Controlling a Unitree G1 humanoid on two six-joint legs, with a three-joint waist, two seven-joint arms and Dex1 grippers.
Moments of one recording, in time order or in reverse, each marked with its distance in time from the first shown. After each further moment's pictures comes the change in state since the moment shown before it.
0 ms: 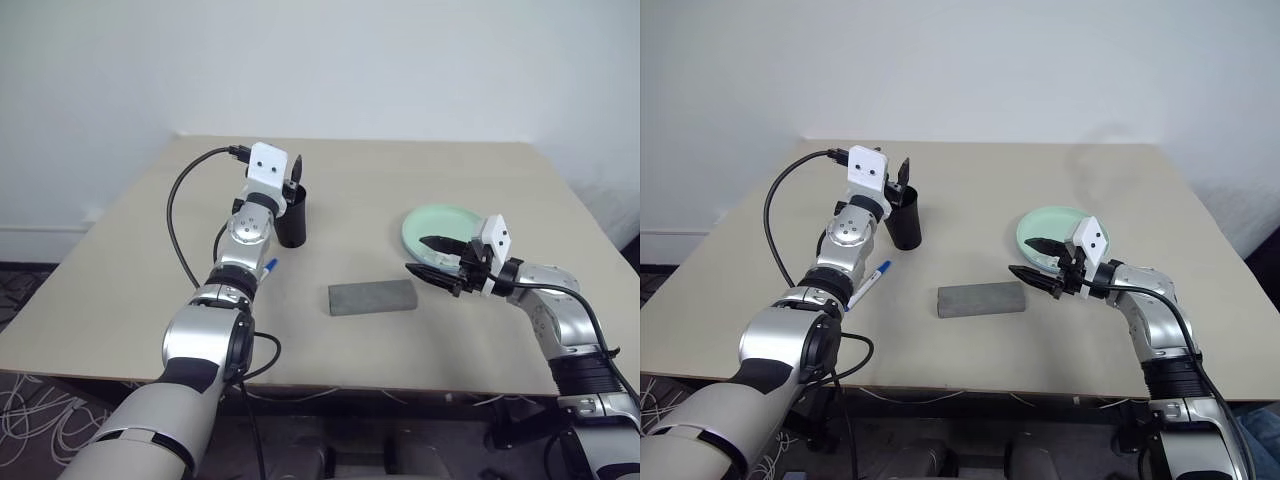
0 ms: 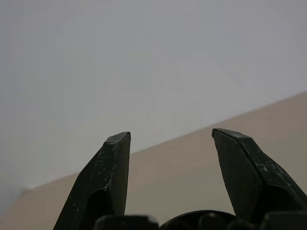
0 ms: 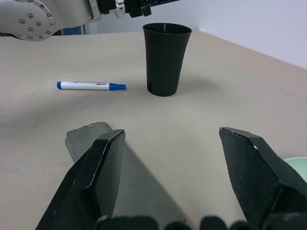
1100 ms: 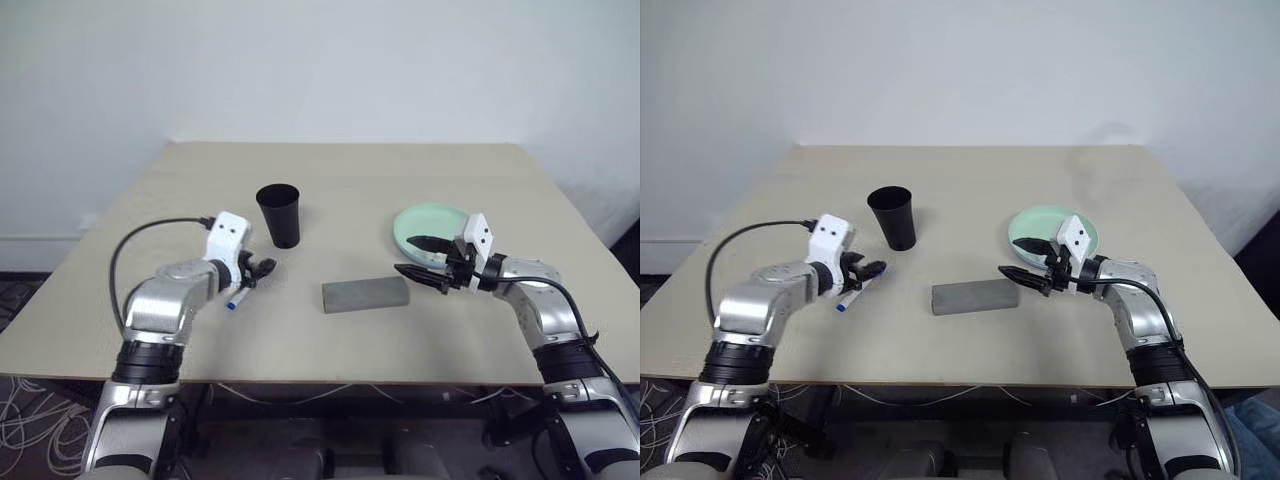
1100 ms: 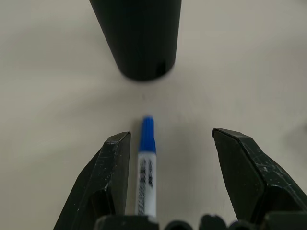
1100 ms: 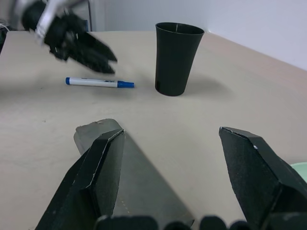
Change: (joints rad) left arm 0.590 0.271 -0.116 -1.173 -0.243 1.423 -0.334; right arm -0.078 0.042 0.046 0.116 -0.046 -0.062 0.045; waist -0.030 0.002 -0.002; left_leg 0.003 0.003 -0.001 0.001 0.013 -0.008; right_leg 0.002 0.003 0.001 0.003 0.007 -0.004
